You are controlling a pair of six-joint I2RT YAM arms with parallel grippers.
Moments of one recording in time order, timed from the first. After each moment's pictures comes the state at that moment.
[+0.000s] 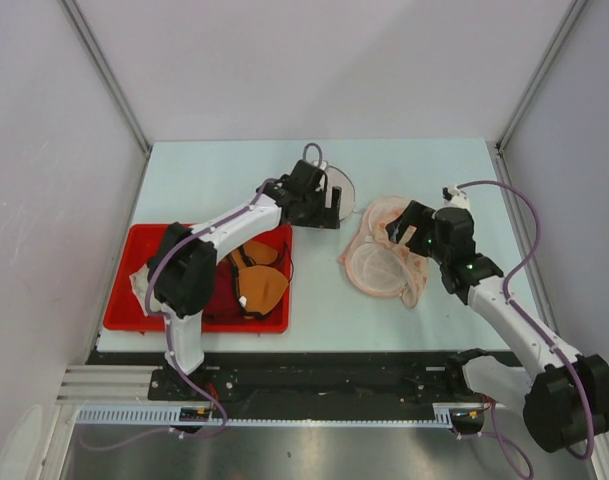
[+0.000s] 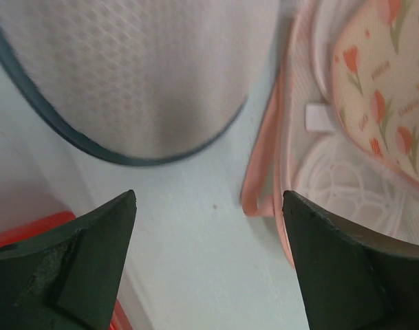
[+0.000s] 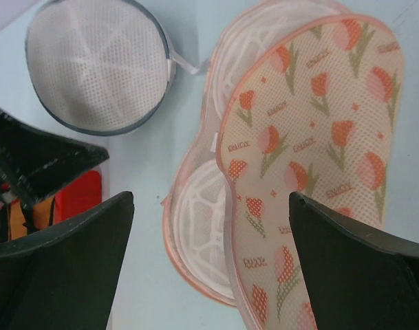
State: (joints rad) left arm -0.64 1.92 1.54 -0.50 0.02 -0.43; right arm 0.31 1.07 0.70 -0.11 0.06 0.62
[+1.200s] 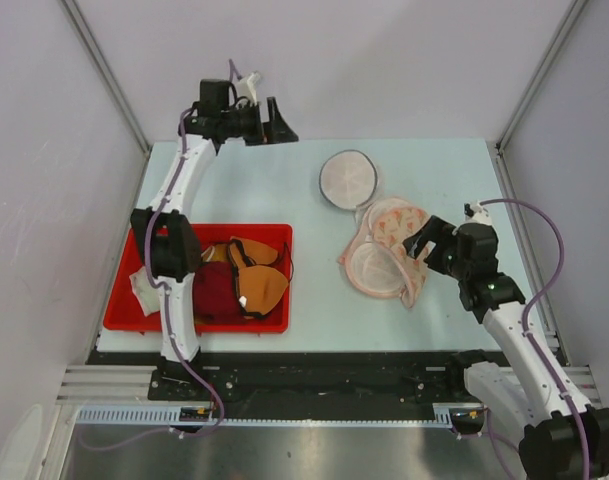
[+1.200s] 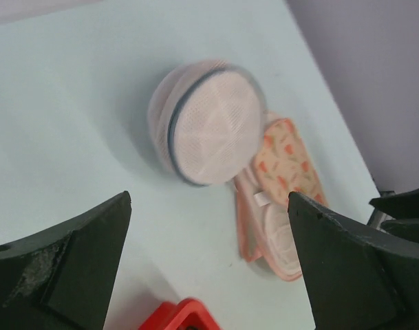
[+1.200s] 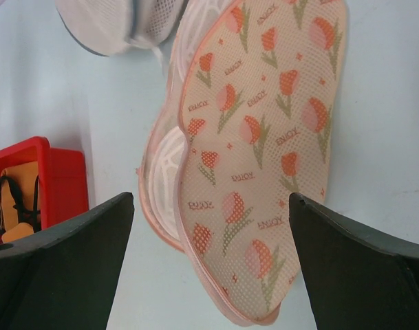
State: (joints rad) left arm -0.19 2.18 2.26 -0.60 0.75 -0.25; right arm 0.19 0.81 0.64 -0.35 -0.02 0.61
